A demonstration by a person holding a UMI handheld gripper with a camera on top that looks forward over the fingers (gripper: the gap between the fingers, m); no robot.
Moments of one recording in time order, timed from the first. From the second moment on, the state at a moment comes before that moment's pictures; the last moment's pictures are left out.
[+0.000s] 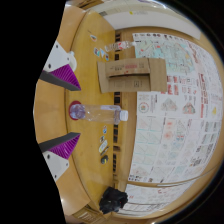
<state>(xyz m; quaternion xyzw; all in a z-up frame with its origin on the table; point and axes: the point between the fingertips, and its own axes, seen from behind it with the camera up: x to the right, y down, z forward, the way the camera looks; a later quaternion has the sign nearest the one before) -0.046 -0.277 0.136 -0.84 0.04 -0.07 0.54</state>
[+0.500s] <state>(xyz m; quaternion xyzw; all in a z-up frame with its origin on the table) -0.107 -0.525 0.202 -0.85 0.02 -0.08 0.53</state>
